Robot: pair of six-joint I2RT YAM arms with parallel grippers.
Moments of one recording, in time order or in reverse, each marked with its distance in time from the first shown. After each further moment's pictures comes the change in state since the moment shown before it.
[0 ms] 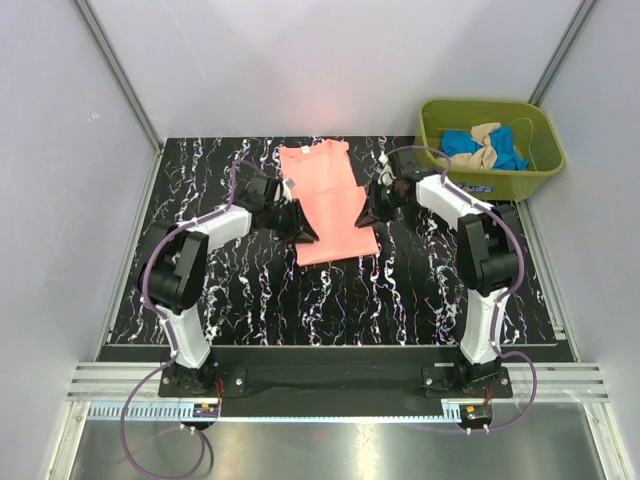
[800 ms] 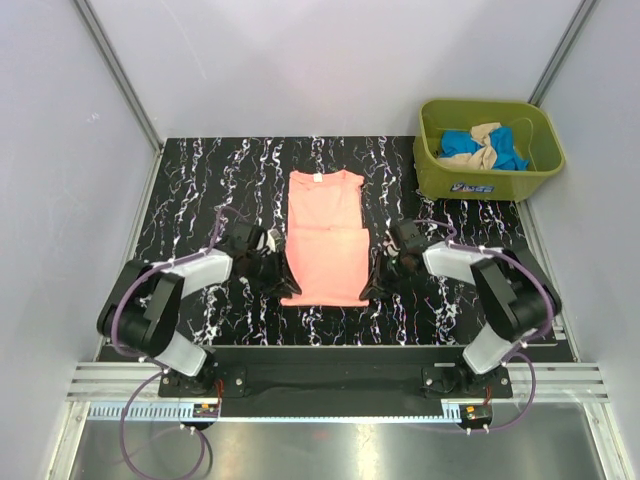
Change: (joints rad) left arm -0.016 -0.288 -0.480 -0.031 -0.006 0.025; right arm 0.129 -0.344 -0.765 0.315 -0.028 0.272
